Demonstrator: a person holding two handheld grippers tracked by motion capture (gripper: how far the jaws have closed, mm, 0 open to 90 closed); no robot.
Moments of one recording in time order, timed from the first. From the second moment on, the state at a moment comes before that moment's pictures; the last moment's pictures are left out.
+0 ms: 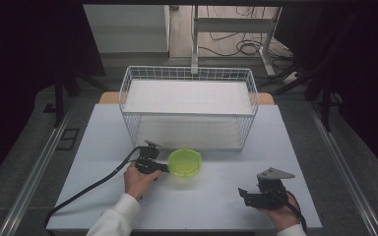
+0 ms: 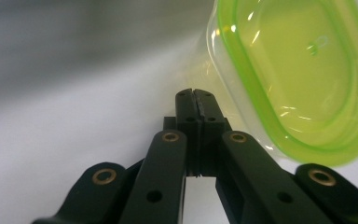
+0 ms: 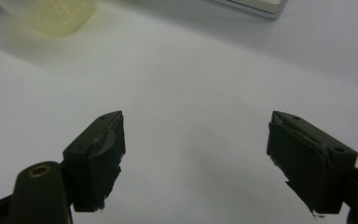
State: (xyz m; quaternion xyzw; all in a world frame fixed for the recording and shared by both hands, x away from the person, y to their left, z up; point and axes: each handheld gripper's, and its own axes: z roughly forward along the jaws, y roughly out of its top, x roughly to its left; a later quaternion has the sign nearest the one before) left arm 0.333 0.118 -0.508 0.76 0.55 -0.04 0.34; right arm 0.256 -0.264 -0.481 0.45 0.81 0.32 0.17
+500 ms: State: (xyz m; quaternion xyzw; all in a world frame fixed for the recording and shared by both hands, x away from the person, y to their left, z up) left arm 0.287 0.165 -0.457 0.75 0.51 0.00 0.42; right arm 0.255 -0.264 -0.479 0.45 0.81 0.33 0.18
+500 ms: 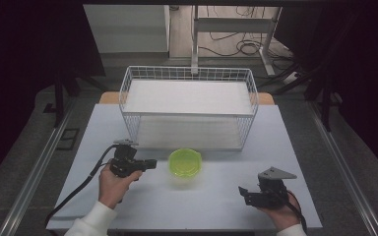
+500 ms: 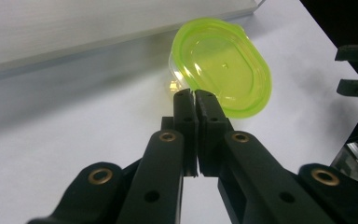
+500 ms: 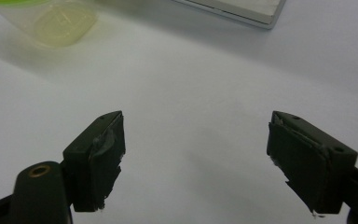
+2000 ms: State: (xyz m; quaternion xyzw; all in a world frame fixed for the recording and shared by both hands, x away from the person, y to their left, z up) left arm 0.318 0.158 -0.470 0.71 0.51 -0.10 0.47; right arm 0.328 -0.209 -0.464 0.45 0.77 0.45 0.03
